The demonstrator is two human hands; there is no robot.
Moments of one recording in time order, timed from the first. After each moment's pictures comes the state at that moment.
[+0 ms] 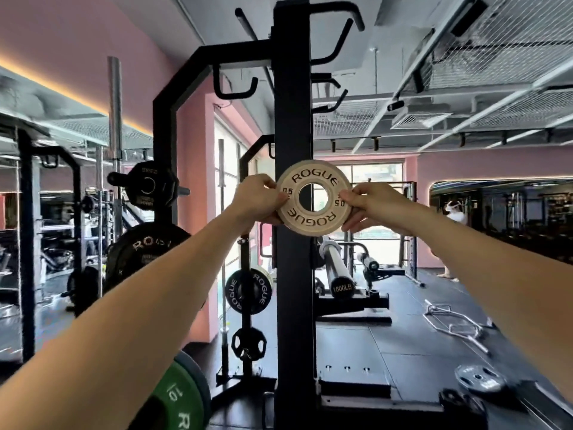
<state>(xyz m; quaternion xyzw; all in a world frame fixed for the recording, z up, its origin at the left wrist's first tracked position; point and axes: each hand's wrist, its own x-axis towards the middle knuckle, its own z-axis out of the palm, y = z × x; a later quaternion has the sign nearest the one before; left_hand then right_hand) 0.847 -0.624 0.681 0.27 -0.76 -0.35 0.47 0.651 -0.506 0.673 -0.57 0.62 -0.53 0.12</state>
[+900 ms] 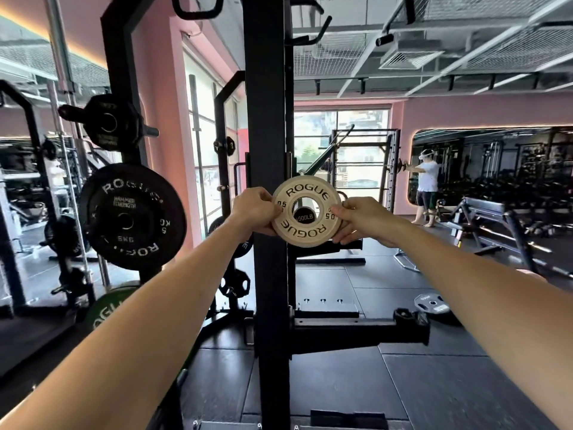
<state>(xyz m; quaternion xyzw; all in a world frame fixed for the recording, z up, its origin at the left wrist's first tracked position) 0.798 -0.603 0.564 0.35 -0.75 -0.40 0.39 0.614 -0.478 0.551 -0.50 0.67 -0.51 0.21</state>
